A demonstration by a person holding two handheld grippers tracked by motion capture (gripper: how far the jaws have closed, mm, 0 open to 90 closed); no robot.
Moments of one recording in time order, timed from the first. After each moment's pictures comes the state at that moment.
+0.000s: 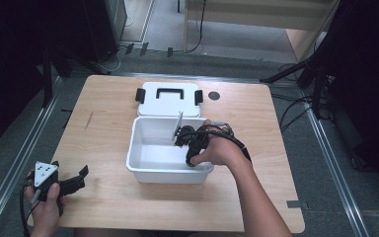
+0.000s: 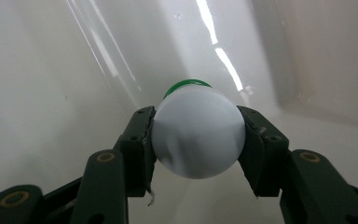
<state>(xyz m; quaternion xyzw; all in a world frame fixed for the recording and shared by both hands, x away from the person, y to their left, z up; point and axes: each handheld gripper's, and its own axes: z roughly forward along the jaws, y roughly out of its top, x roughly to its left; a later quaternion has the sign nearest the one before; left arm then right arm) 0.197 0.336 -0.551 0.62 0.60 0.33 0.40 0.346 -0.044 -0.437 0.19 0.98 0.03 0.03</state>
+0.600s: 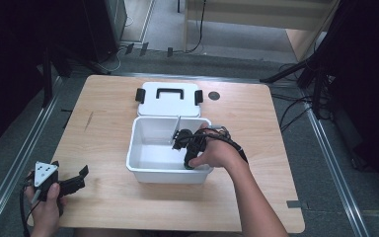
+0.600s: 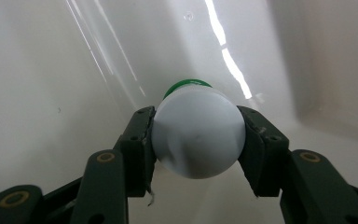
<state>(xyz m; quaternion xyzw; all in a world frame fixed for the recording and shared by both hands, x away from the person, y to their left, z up) 0.197 0.336 -0.551 0.61 0.60 0.33 0.40 0.347 -0.040 -0.454 0.18 0.98 0.04 0.02</state>
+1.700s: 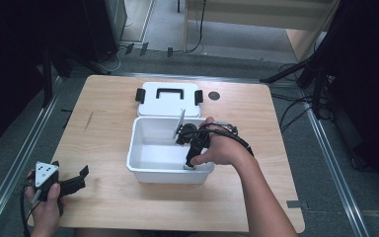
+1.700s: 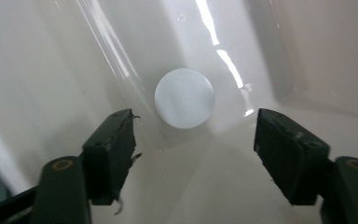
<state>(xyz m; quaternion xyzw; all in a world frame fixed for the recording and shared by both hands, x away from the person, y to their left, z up) 0.197 0.334 -0.551 0.62 0.59 0.34 0.39 0.340 -0.050 -0.415 0.20 0.98 0.04 0.03</state>
